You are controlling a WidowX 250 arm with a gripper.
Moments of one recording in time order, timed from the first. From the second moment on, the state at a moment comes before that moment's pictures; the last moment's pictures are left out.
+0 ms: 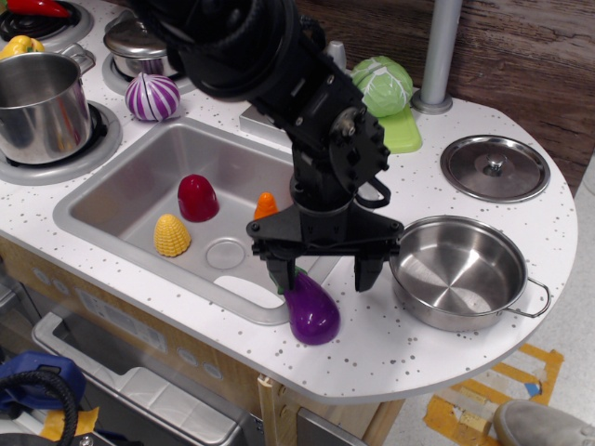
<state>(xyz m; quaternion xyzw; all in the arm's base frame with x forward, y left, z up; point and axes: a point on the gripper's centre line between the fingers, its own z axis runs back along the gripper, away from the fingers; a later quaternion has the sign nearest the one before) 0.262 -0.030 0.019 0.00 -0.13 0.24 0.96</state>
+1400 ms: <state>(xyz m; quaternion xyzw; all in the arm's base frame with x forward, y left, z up) 0.278 -0.039 0.063 0.00 -0.12 0.23 0.97</state>
